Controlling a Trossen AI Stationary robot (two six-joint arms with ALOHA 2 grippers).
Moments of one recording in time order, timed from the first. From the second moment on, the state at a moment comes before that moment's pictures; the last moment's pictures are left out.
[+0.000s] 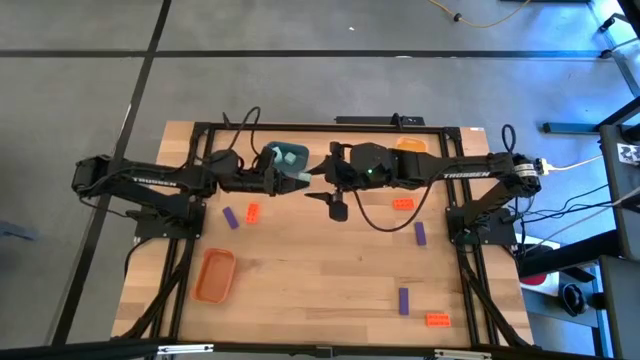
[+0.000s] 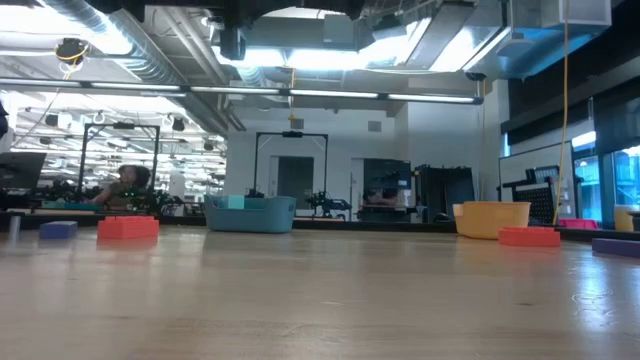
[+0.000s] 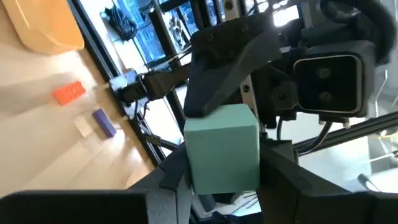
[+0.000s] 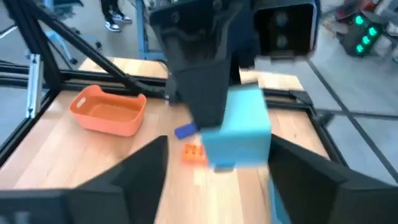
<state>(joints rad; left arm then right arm) 0.10 1.12 0.70 0.51 0.08 -1.19 0.01 1.59 1.45 -0.25 0.02 -0.10</state>
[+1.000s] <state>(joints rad) 0.11 0.72 0.70 0.13 -0.10 -0.43 0.05 0.99 0.67 0.30 0.10 0.57</state>
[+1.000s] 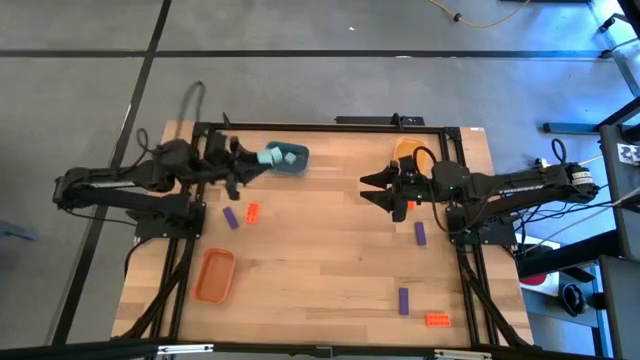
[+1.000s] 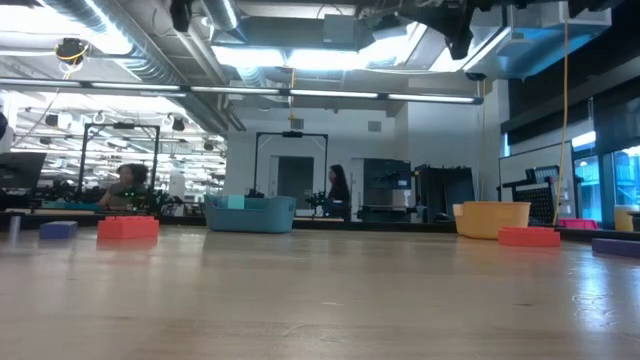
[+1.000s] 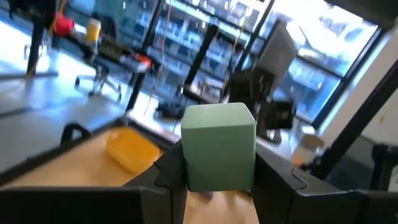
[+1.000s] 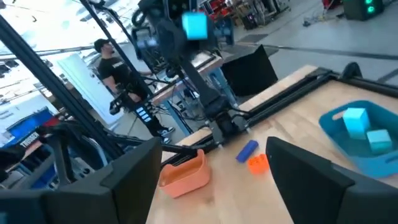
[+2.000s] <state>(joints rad) 0.36 1.14 1.01 -0.18 -0.07 -0.31 0.05 0.99 0.67 0.33 0.13 0.38</state>
